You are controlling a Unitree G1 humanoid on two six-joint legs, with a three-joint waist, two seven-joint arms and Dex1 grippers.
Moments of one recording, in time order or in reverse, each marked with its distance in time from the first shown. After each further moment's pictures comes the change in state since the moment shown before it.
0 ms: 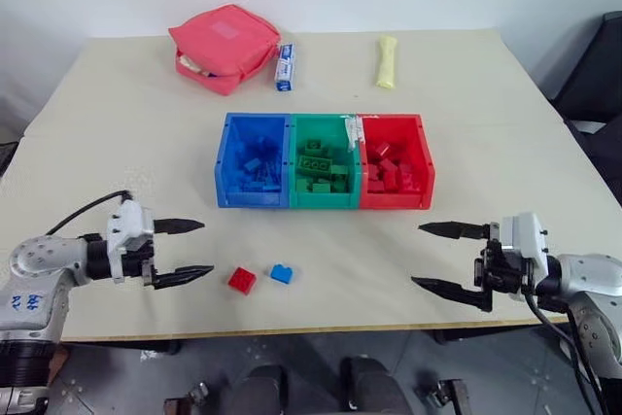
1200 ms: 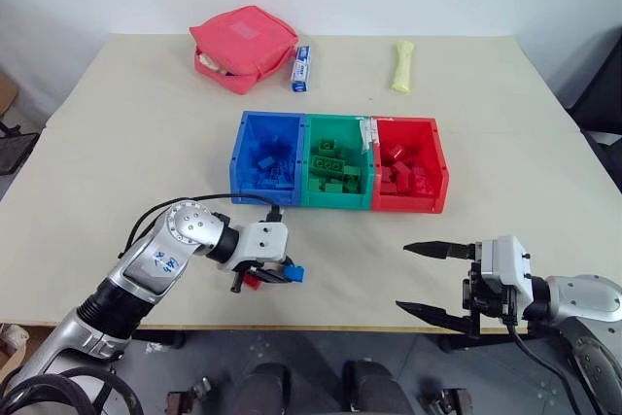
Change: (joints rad) left arm -0.316 -0.150 -0.499 -0.086 0.353 0.079 0.054; right arm 0.113 -0.020 0.028 -0.197 0.015 0.062 -0.143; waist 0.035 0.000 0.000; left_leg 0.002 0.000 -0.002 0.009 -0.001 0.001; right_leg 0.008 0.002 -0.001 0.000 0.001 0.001
